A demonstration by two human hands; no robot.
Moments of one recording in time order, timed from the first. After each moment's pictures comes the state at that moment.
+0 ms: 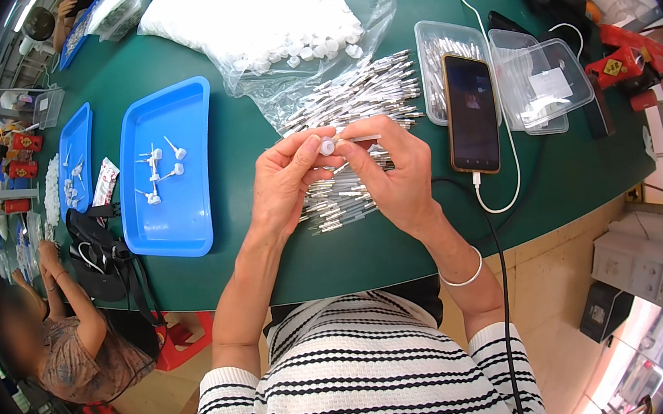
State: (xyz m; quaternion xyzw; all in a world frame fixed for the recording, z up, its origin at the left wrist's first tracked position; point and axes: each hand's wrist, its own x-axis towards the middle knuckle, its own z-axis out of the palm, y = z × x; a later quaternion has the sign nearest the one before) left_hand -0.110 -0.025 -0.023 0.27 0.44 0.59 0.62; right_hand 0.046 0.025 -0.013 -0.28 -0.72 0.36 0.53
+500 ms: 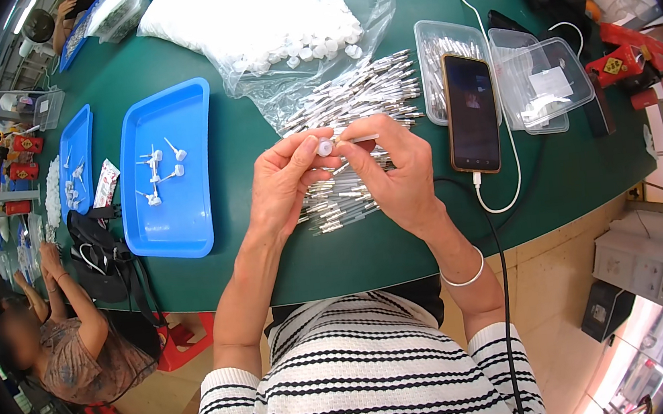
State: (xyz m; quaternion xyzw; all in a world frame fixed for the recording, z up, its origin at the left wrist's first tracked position) left_hand -0.112 -0.025 -0.023 0.26 0.44 0.59 0.63; right_hand 0.049 0.025 -0.008 -0.29 -0.72 0.37 0.51
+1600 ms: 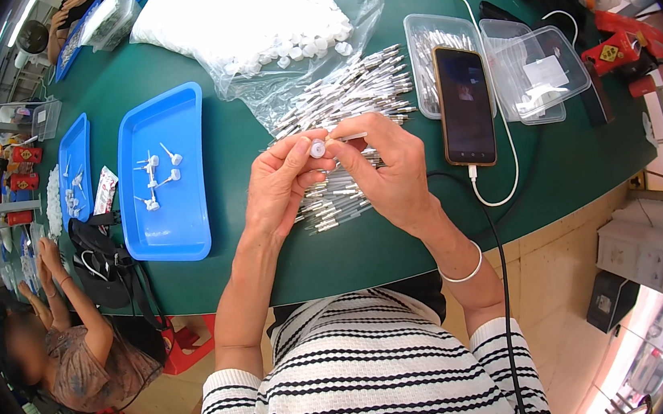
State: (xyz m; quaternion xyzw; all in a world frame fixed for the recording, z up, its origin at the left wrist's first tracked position) left_hand -0.112 -0.026 -0.025 0.25 0.42 0.58 0.66; right_hand 0.048 0.024 -0.009 -0.30 -0.72 0.34 0.53
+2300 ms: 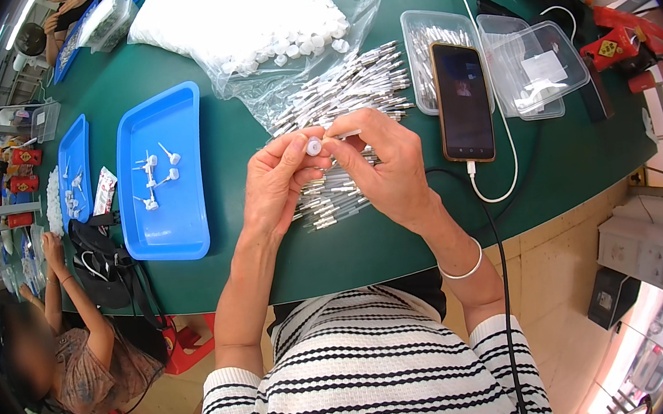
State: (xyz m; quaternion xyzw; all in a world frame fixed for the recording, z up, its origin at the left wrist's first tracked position) left_hand -0.111 -0.026 -0.024 0.26 0.43 0.58 0.64; right_hand 0.050 0.025 -0.007 -0.29 -0.73 0.34 0.52
